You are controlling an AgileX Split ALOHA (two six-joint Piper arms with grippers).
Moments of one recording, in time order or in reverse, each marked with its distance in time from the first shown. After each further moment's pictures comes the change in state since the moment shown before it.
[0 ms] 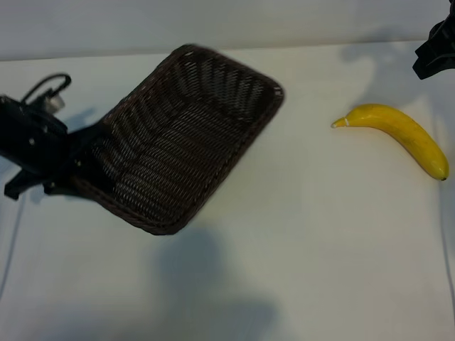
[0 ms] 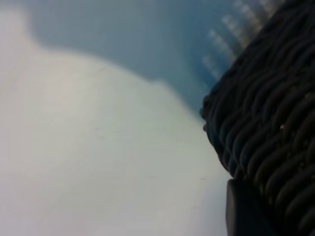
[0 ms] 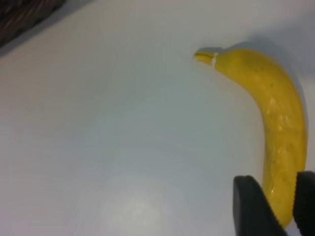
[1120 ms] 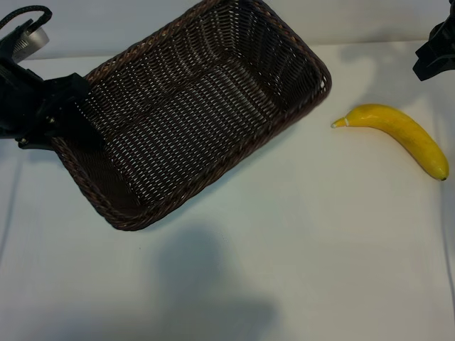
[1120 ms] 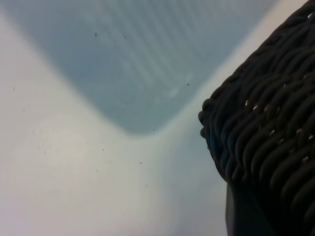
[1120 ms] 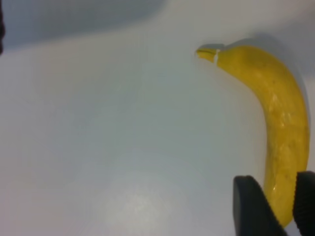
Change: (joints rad) left arm 0.000 -0.126 -0.171 0.000 0.200 0.165; right arm 0.000 0.000 0.000 0.000 0.010 0.000
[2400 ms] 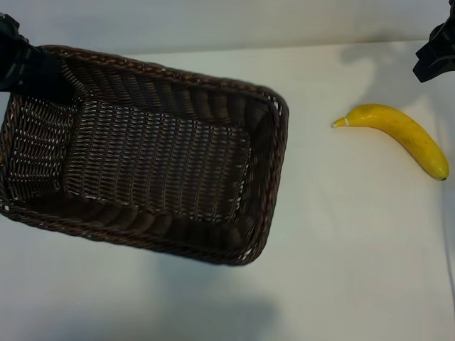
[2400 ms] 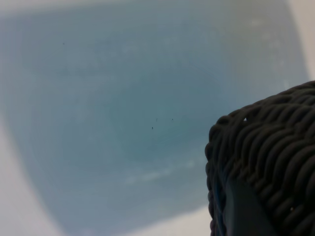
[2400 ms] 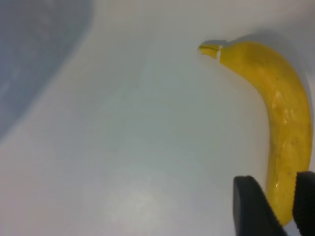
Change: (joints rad) left arm 0.000 0.000 -0.200 0.125 0.003 0.283; right arm 0.000 0.000 0.000 0.000 0.011 0.000
